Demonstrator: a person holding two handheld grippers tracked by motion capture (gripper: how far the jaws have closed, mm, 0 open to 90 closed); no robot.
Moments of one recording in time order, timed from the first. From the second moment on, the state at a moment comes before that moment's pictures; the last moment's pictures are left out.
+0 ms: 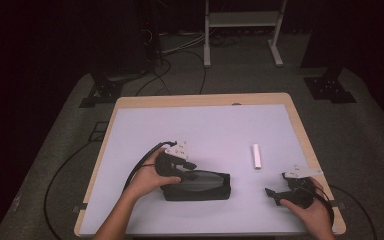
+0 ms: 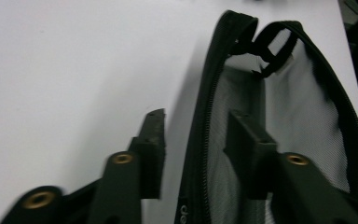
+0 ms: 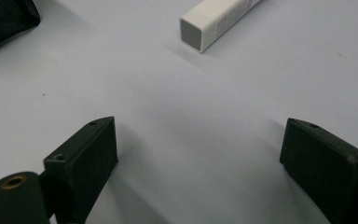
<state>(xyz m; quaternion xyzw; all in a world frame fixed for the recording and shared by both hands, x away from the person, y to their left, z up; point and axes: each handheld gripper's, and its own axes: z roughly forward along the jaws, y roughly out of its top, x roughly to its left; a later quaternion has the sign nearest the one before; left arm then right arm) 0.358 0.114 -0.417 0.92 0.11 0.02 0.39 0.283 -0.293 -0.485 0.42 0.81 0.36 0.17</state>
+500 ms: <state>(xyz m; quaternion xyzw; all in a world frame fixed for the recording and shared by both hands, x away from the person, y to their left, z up) 0.349 0.141 -0.406 0.89 0.22 0.06 0.39 0.283 -0.293 -0.485 0.42 0.81 0.36 0.17</state>
